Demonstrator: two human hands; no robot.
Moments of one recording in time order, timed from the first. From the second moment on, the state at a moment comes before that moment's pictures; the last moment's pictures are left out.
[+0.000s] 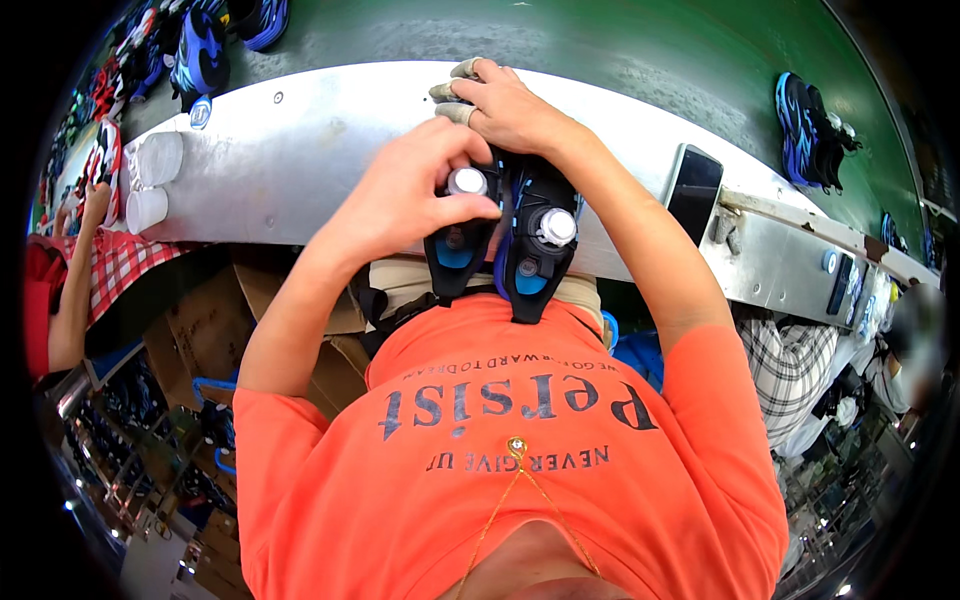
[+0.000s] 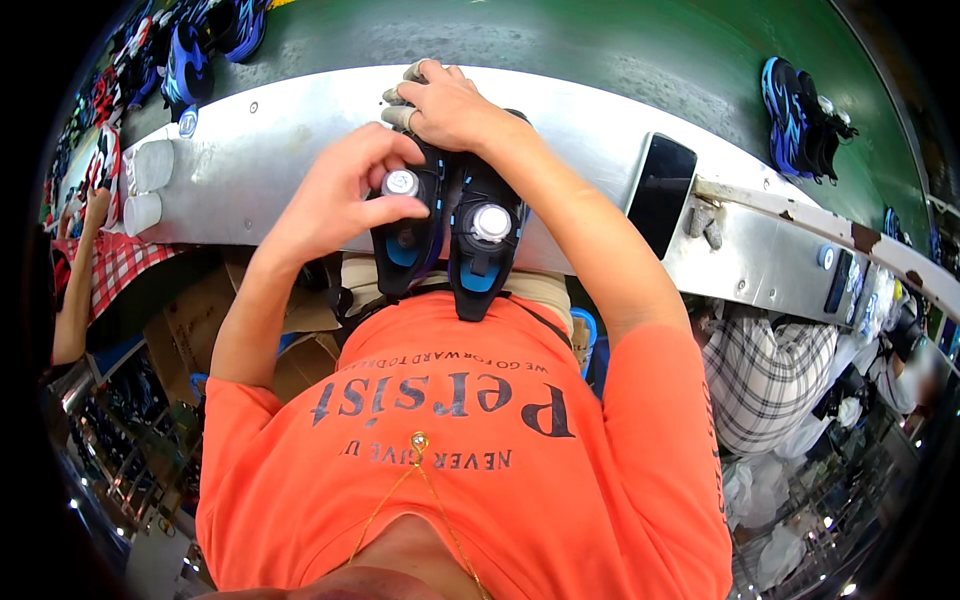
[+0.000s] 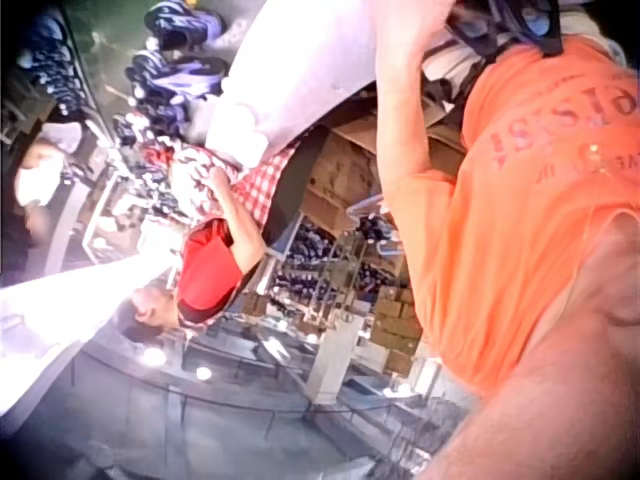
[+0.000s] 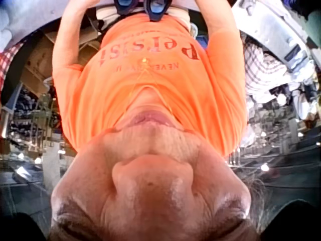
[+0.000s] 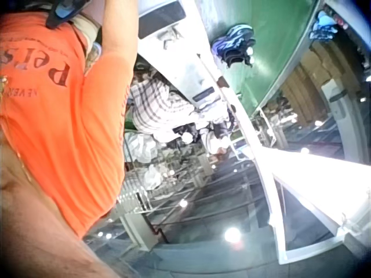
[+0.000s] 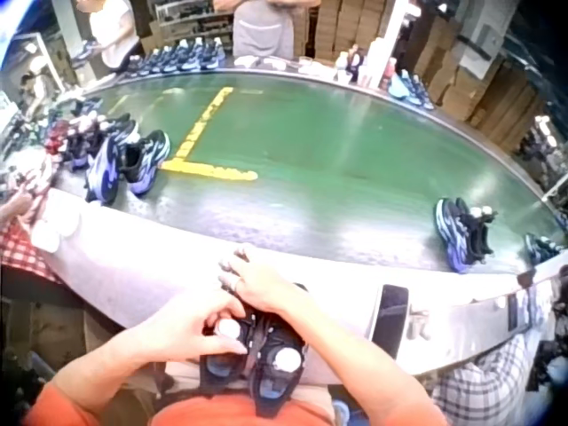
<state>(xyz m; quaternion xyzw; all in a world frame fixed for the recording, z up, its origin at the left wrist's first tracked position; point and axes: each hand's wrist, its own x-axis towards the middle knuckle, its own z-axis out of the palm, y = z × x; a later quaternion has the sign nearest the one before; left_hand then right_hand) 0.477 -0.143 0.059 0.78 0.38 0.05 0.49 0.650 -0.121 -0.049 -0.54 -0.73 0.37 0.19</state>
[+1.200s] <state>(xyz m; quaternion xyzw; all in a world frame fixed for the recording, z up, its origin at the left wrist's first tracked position) 0.453 -0.141 0.025 0.70 0.28 0.10 0.65 0.649 -0.120 -0.062 -0.49 -0.73 0.37 0.29</state>
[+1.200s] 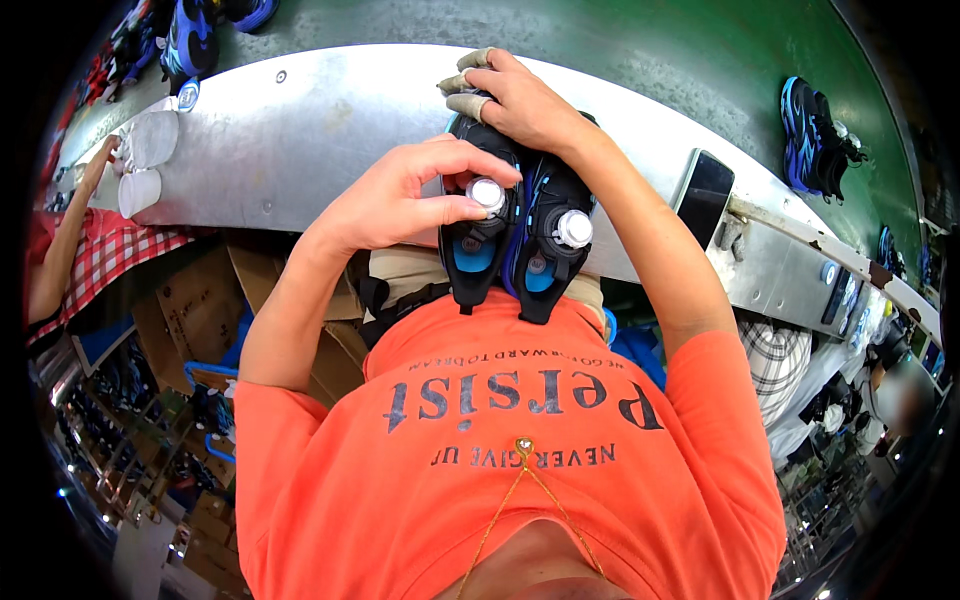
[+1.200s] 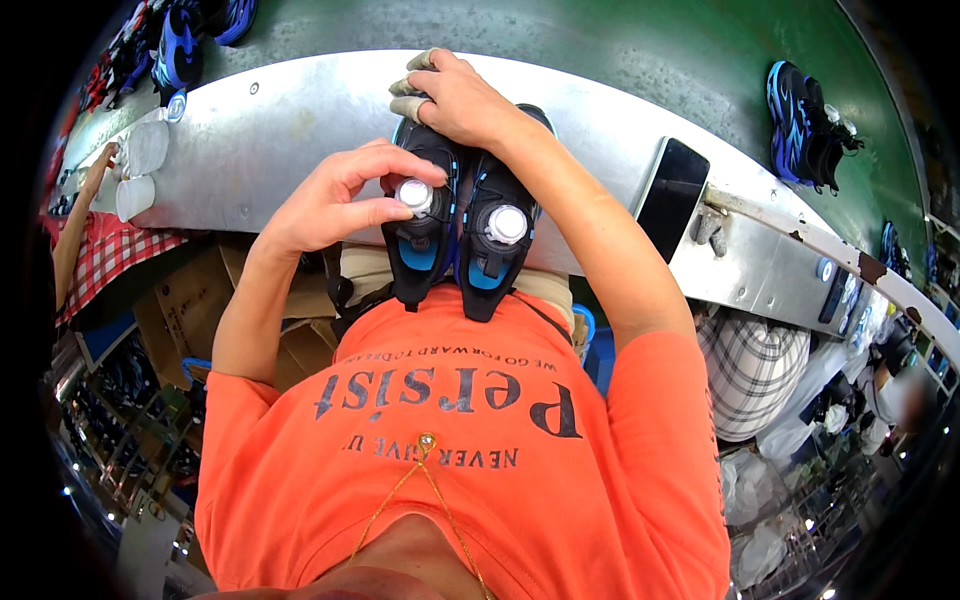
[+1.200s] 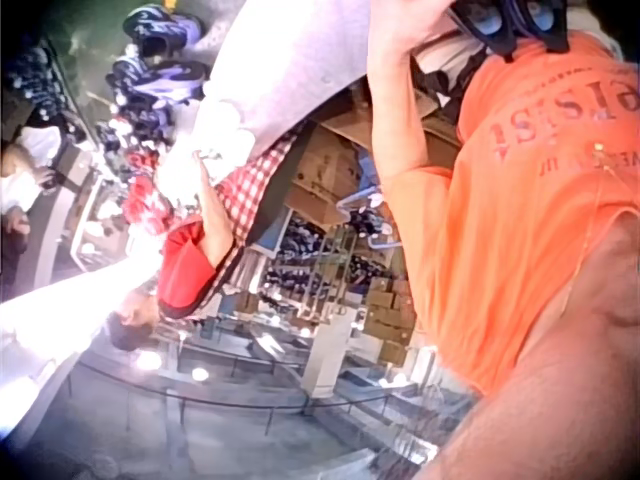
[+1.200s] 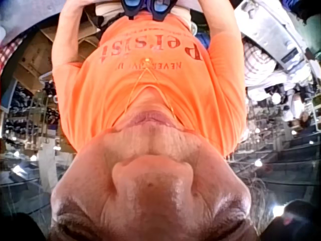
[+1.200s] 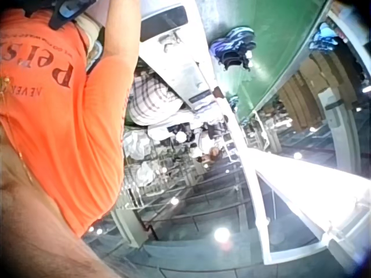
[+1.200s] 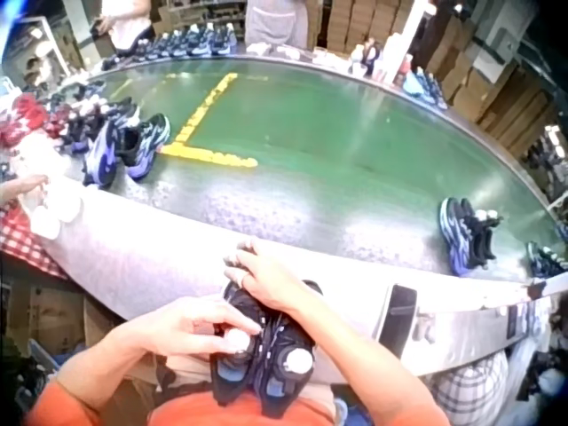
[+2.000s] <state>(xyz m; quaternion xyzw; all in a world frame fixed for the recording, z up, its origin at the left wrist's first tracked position) 0.466 -0.231 0.035 0.17 0.46 0.23 0.84 0.671 -0.182 0.046 -0.45 -0.72 0.51 0.15</state>
